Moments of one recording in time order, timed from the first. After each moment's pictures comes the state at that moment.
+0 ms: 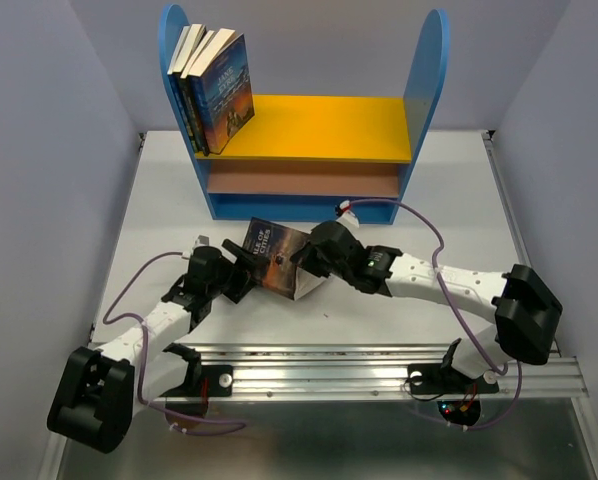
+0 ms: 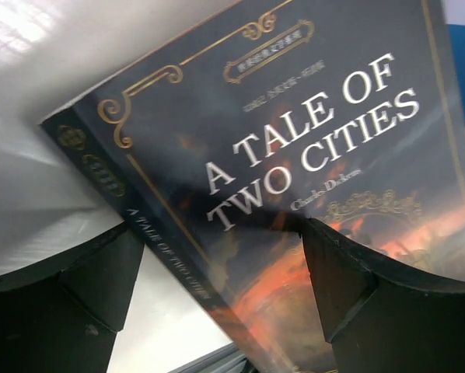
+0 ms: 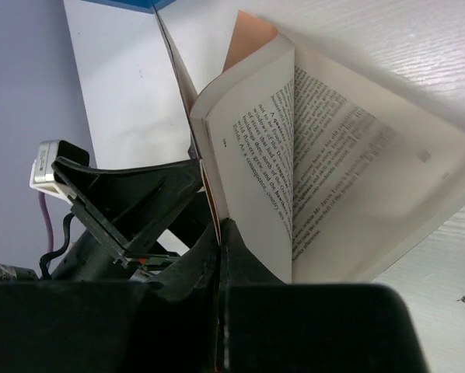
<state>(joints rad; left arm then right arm) -0.36 0.99 0.29 0.05 0.13 -1.27 1.00 1.49 1.04 -0.17 0.30 1.26</state>
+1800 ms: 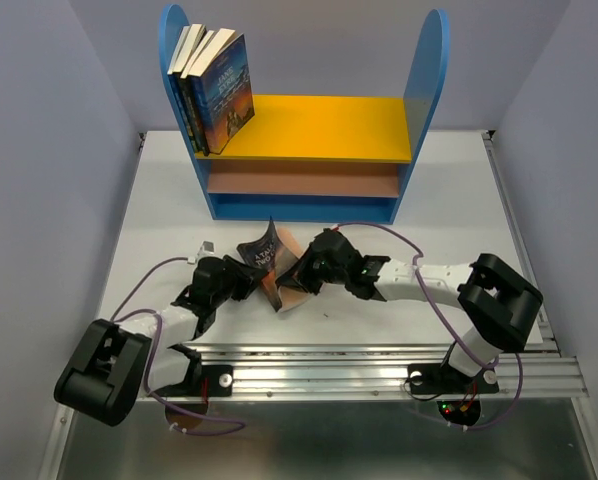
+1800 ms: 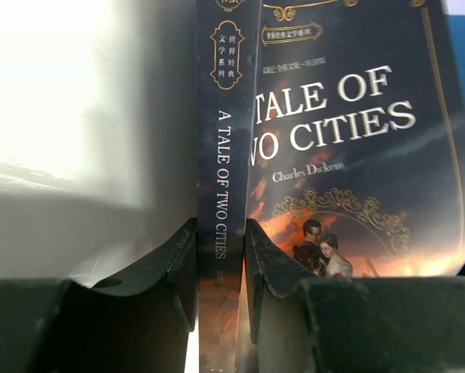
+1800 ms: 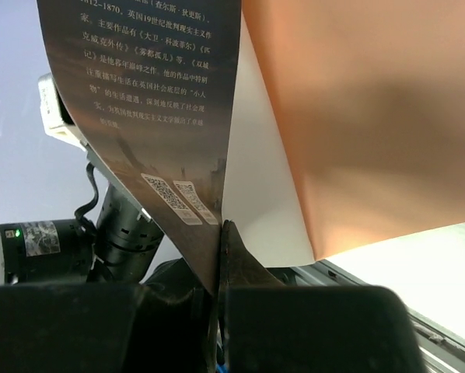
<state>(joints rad) -0.39 1.14 0.15 0.44 0.11 -1.28 0.96 1.61 0.88 0.13 -0.13 1.50</state>
